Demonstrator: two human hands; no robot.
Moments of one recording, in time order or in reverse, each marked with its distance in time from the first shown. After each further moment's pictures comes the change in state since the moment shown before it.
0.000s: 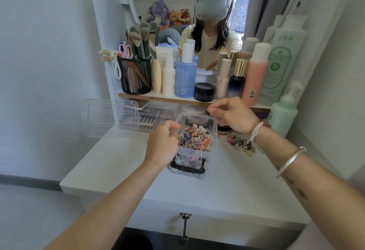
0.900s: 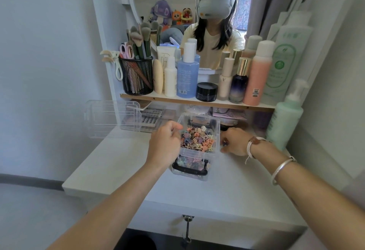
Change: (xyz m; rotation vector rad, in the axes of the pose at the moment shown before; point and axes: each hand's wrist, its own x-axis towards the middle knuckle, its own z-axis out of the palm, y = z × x) left_hand 0.002 -0.002 0.002 -0.001 0.003 -0.004; right_hand 0.000 0.060 0.025 -0.760 -0.377 0.091
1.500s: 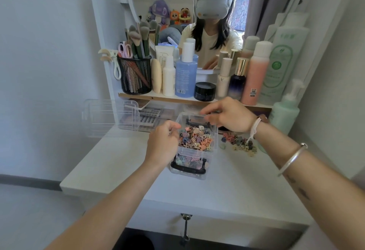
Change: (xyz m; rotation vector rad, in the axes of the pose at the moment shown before) left_hand -0.001 -0.001 -0.001 -0.038 0.004 -0.007; right_hand -0.023 -0.036 -0.067 0.494 0.245 -0.180
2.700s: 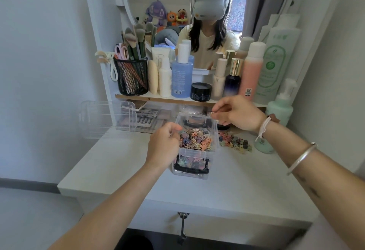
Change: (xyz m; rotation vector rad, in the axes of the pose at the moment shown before) left_hand -0.005 0.002 0.007 -0.034 -0.030 0.003; right_hand -0.009 0.017 -0.012 0.235 0.043 0.129
